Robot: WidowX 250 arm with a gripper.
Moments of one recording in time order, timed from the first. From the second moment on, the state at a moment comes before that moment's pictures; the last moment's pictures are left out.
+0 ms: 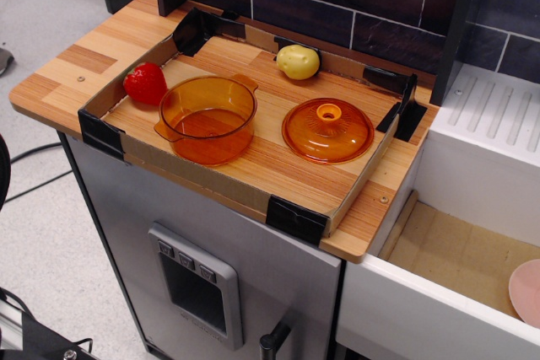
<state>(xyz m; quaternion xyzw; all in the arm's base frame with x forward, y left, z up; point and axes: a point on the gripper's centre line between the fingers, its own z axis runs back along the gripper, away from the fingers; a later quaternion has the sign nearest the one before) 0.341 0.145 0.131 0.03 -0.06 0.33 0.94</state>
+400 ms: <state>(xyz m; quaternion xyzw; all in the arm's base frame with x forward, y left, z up) 0.337 0.142 0.115 0.03 -0.04 0.33 0.94</state>
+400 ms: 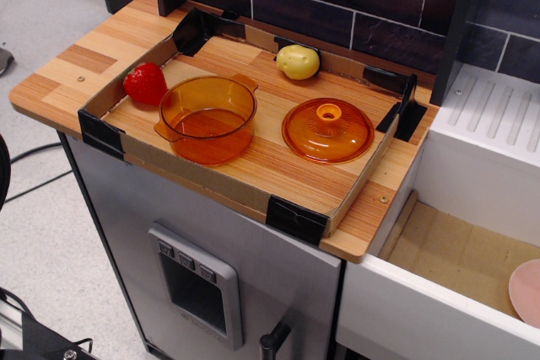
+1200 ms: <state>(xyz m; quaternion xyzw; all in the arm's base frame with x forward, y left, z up) 0.353 0.034 0.102 0.00 -0.02 0.36 0.93</state>
